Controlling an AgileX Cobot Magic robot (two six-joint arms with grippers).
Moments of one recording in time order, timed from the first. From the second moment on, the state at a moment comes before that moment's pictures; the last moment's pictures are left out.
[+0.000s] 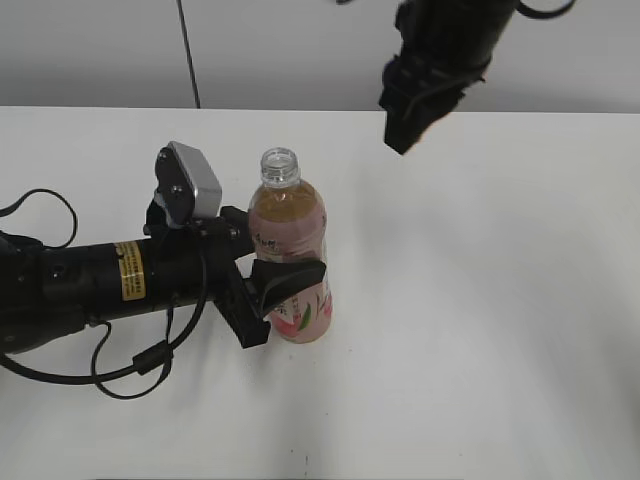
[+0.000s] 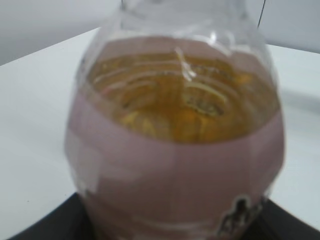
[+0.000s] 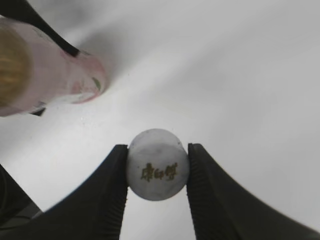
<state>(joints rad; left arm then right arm) -0.41 1.97 -0.64 0.84 -1.08 -0.29 0.52 1.89 -1.74 0.11 1.22 -0.55</state>
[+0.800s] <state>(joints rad) -0.41 1.97 -0.64 0.84 -1.10 -0.29 0.47 1.89 -1.32 0.11 1.17 -0.42</state>
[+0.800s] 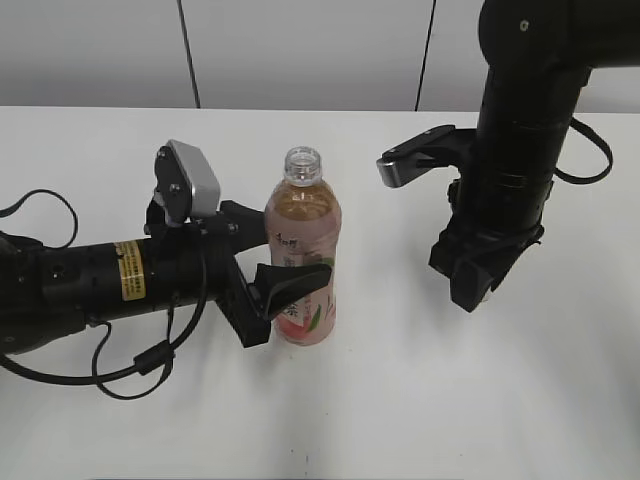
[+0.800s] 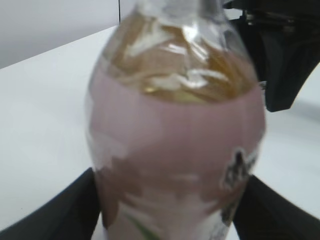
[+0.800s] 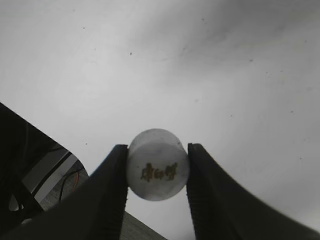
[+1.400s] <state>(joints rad) -0.41 1.97 -0.64 0.86 -1.11 -0.31 0.47 1.93 -1.27 0.07 1.00 -0.33</state>
